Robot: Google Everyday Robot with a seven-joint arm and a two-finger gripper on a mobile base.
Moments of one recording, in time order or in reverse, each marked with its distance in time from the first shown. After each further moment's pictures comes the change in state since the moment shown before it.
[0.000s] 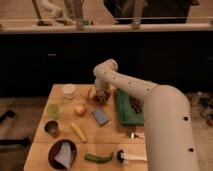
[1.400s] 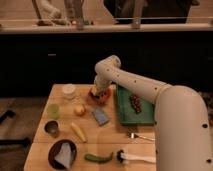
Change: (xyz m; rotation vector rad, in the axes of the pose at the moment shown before) arm 0.000 0.019 -0.054 -0.041 -0.075 -0.113
